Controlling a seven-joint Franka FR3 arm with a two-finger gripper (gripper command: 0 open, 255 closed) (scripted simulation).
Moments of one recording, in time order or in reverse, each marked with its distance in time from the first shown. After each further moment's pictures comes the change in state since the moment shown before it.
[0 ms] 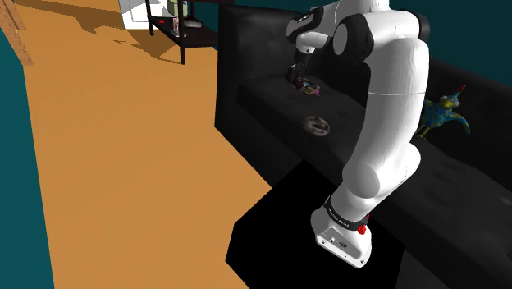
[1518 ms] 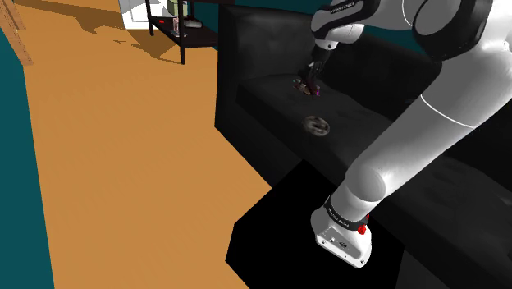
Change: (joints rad) arm 0.111 -0.545 -0.045 -0.490 -0.292 0.011 0.155
